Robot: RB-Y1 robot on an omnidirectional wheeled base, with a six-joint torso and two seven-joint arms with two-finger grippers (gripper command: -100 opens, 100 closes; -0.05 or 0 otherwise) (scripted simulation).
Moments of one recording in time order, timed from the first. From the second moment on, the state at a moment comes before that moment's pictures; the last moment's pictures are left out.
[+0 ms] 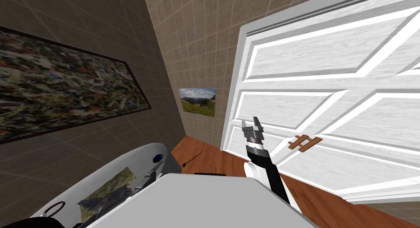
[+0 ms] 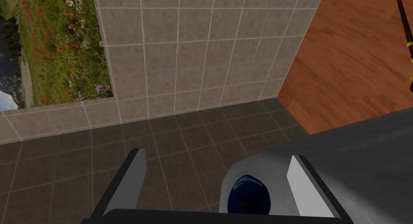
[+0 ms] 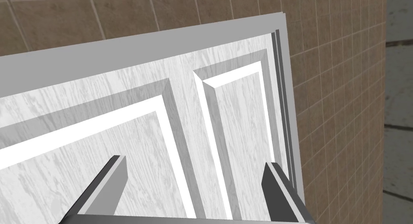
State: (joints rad) left arm 0.84 0.56 0.01 -1.58 -0.15 -0.47 0.63; right arm 0.51 0.01 0.04 -2.35 -0.06 -0.36 -0.12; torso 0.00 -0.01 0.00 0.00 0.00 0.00
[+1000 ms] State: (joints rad) left arm 0.88 0.70 0.02 -1.31 -0.19 -0.46 0.77; right arm 0.51 0.01 0.04 -2.35 -0.06 -0.36 -0.12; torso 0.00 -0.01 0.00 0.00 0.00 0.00
